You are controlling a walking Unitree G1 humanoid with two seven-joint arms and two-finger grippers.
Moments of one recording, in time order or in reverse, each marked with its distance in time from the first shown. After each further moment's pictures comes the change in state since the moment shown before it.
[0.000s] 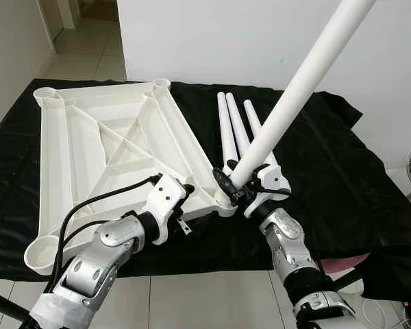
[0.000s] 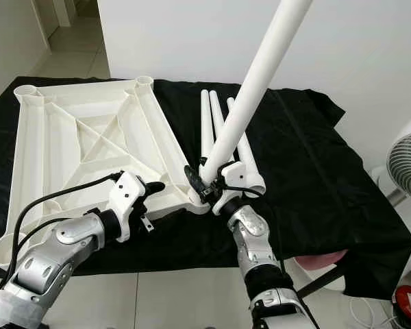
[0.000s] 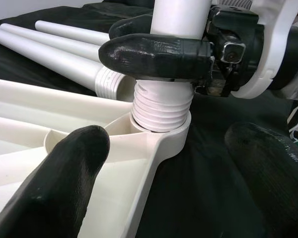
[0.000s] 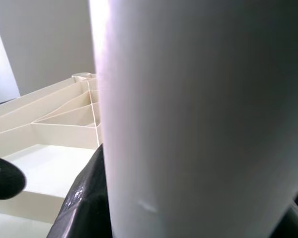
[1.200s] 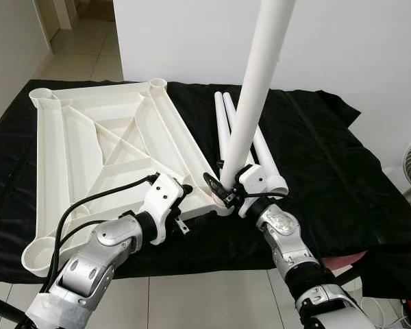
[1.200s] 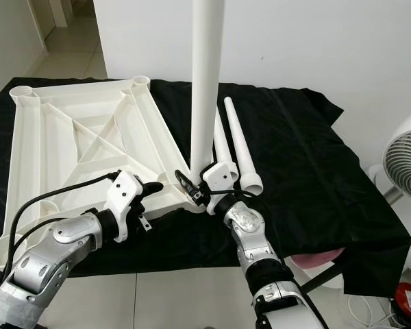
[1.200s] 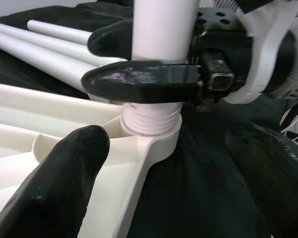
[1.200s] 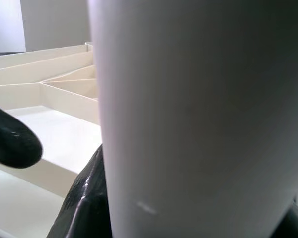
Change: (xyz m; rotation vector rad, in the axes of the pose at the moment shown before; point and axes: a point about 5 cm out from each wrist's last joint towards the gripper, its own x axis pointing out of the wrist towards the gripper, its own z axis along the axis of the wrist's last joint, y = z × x) left arm -0.001 -0.001 0.003 -0.008 -0.004 -0.012; right arm 0.012 0.012 0.003 -0.218 0.069 0.140
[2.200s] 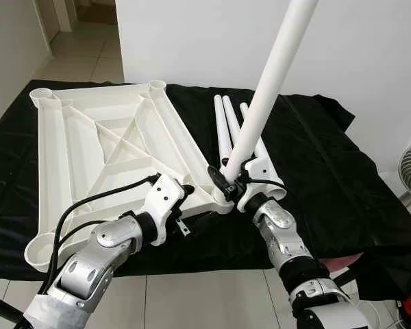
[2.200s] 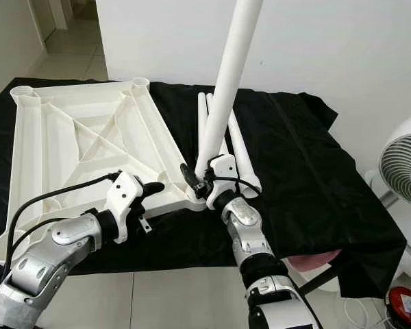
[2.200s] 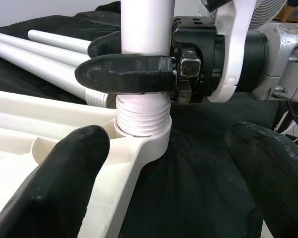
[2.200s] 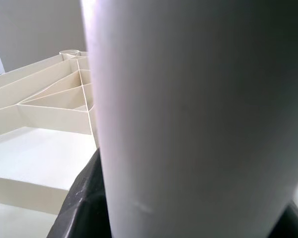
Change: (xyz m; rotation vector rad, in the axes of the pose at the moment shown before) left arm -0.001 -0.002 0.001 0.008 -0.001 -0.008; right arm 0.001 -0.009 -0.006 0.188 0.025 -0.134
